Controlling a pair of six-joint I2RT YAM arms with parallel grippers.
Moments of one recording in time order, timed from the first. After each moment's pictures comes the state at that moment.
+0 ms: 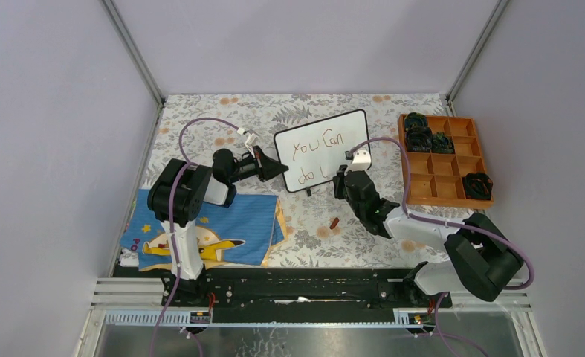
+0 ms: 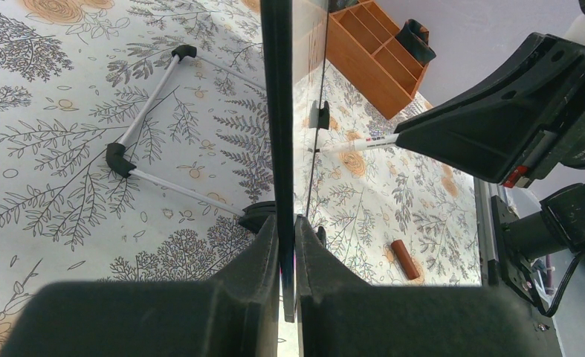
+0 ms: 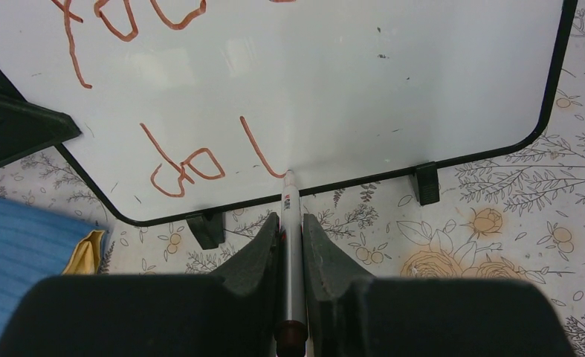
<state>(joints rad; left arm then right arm) -0.22 1.97 0.70 1.26 0.89 -0.57 0.71 1.37 0.55 0.39 0.41 0.39</state>
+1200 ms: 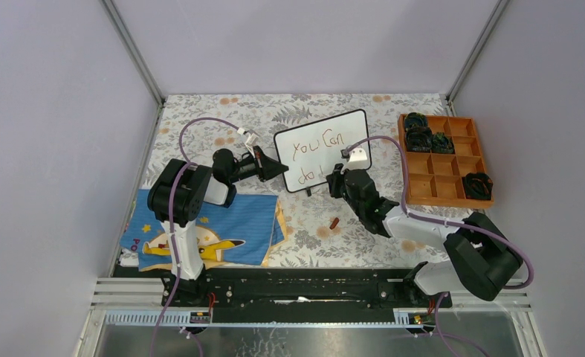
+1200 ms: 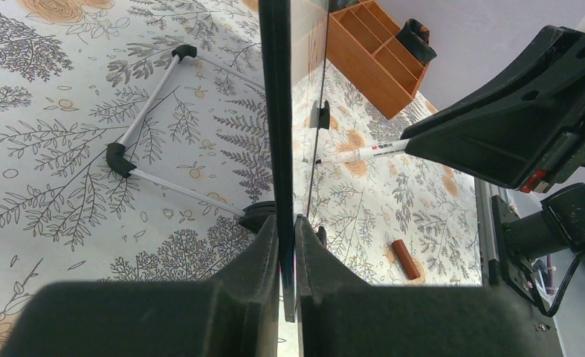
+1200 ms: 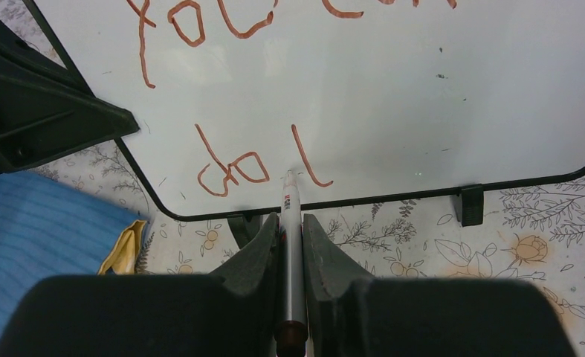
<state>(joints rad) -0.22 1.97 0.70 1.26 0.89 -0.56 0.72 1.36 0.56 0.43 0.31 0.37</state>
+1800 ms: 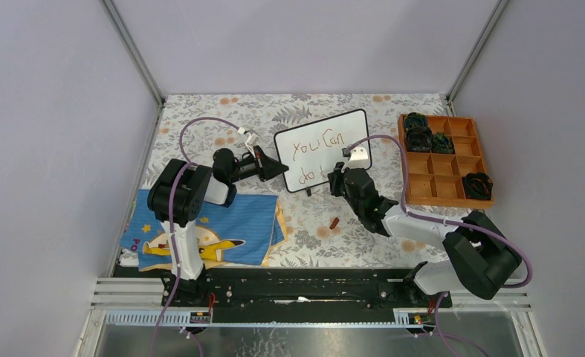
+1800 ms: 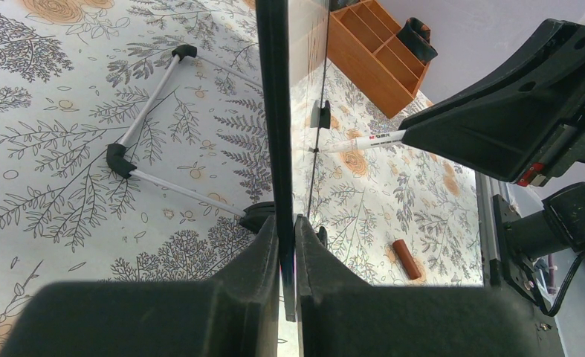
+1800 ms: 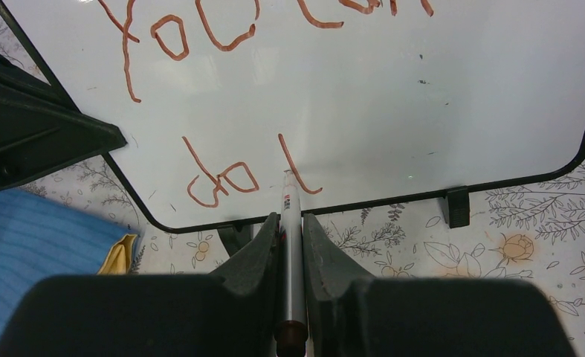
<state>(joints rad) -0.22 1.97 0.71 1.25 0.89 -0.56 0.71 1.38 0.58 0.42 0.36 0.38</state>
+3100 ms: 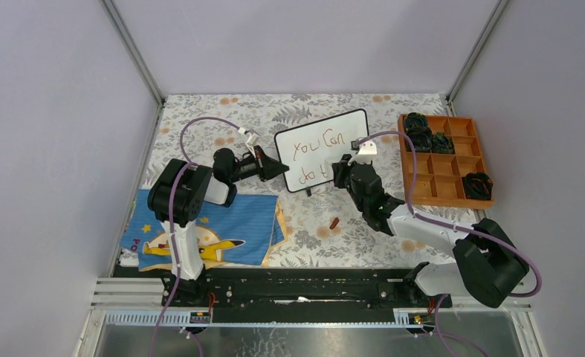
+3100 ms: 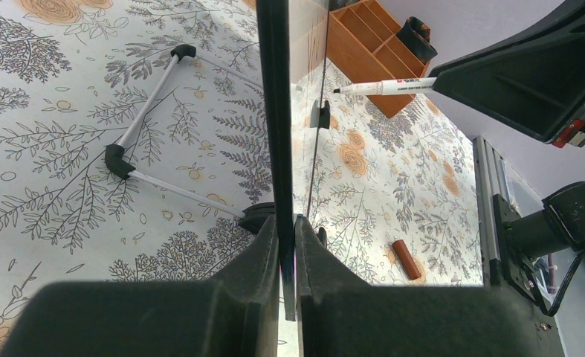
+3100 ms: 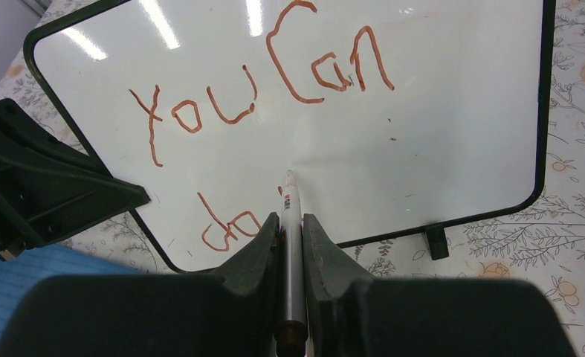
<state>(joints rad) -0.22 1.97 0.71 1.24 0.89 -0.56 0.69 1.31 0.59 0.44 0.40 0.39</state>
